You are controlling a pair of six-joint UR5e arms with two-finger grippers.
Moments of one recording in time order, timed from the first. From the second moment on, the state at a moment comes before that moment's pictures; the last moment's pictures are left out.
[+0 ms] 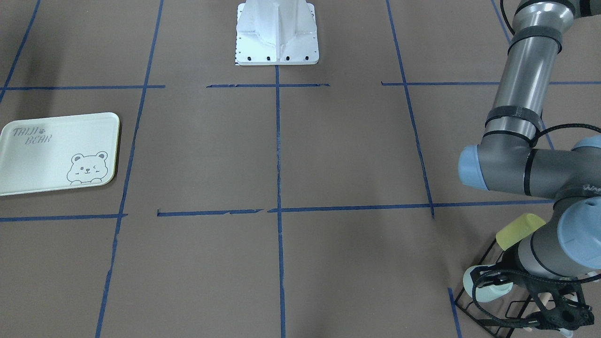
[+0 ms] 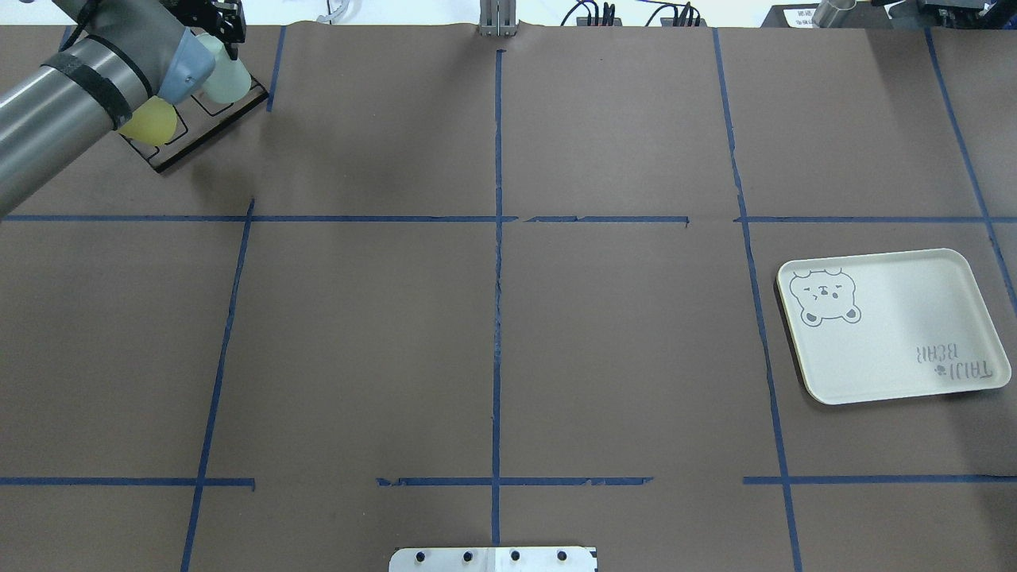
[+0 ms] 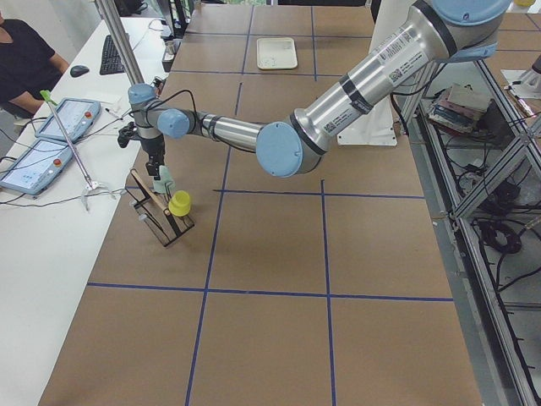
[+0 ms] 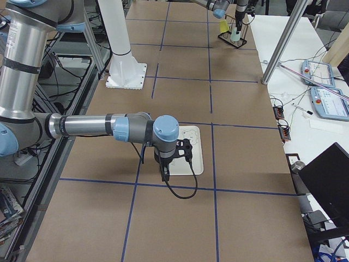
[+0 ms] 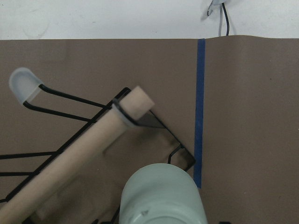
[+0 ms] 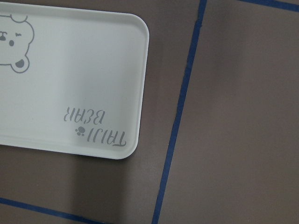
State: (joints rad) left arm -1.13 -2.47 -0.88 -1.80 -2.10 -0.65; right arm 1.54 -1.88 1.95 -1.72 2.36 -0.23
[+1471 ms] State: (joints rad) left arm -1.07 -2.16 -1.73 -1.56 -2.17 -0.94; right arm 1.43 -1.86 1.95 -1.54 2.50 -0.05
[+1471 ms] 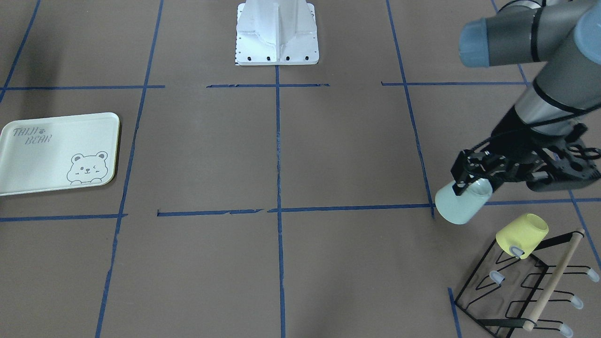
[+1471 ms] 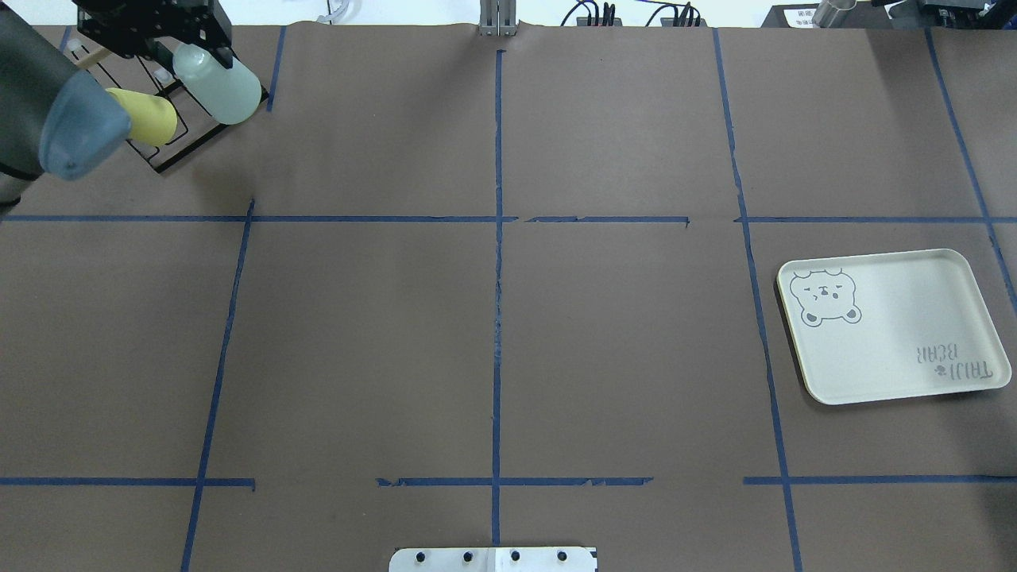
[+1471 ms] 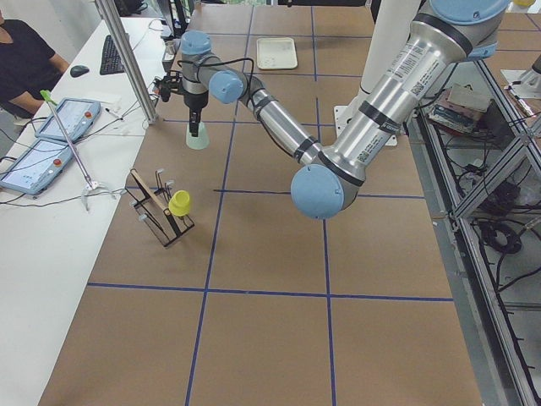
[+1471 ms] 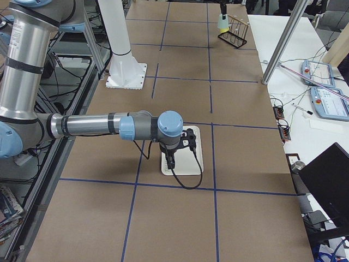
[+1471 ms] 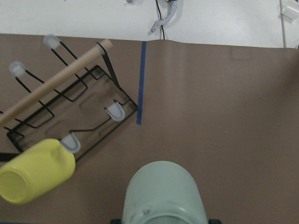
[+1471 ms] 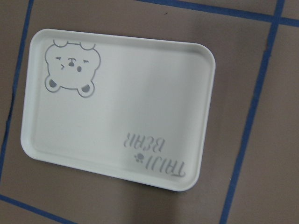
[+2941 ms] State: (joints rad) left arm -0.73 -2.04 -1.63 -3.04 -2.10 -2.15; right arm 0.63 -1.30 1.92 -0.56 2.17 1.65
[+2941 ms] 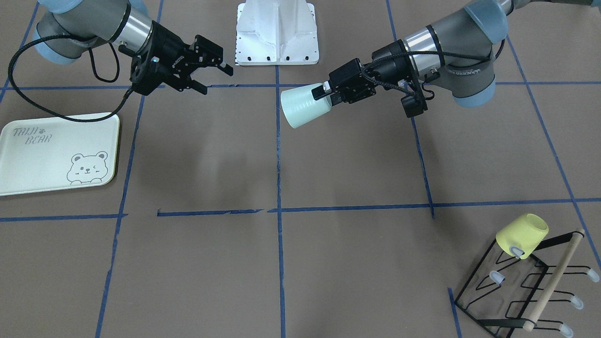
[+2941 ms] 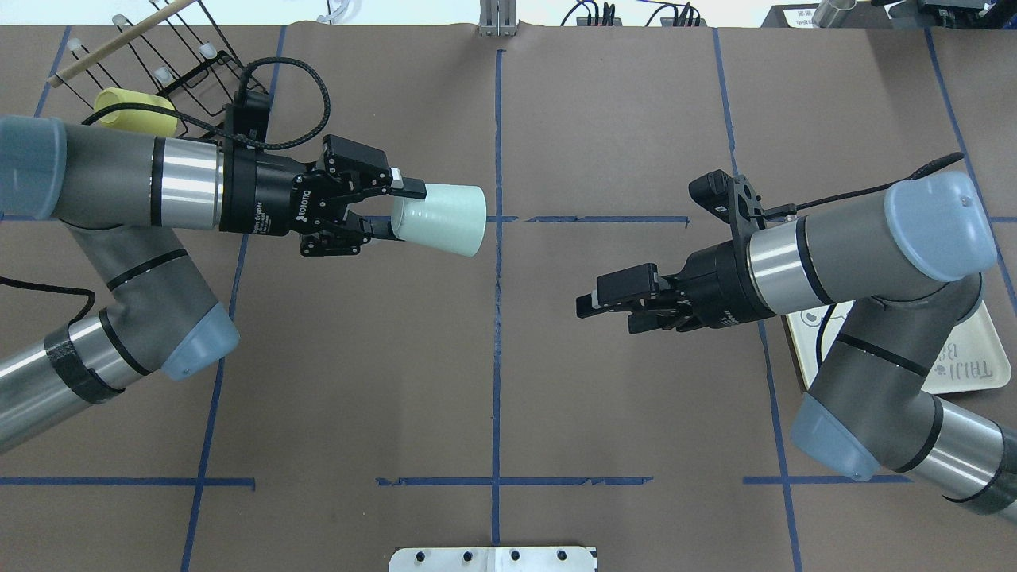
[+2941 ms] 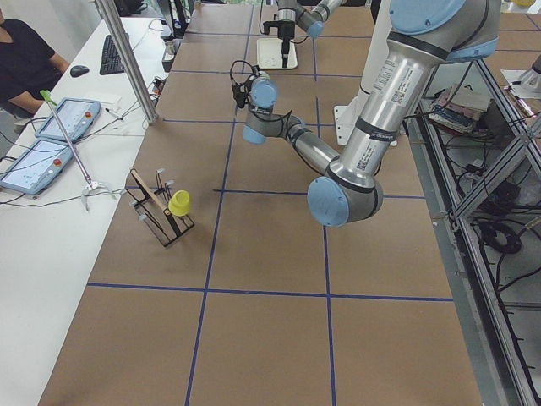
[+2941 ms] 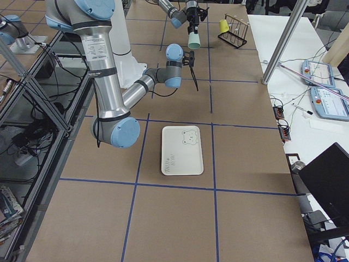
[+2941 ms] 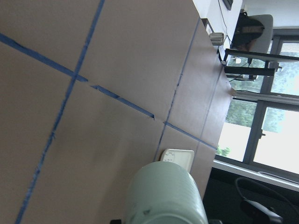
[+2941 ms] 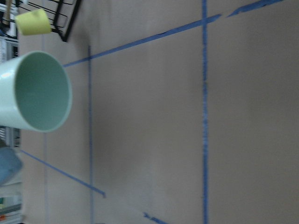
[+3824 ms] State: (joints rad) left arm -0.53 -2.04 -1.63 -3.38 -1.92 -2.28; right arm 0.60 -1.28 1.90 0.01 2.03 2.03
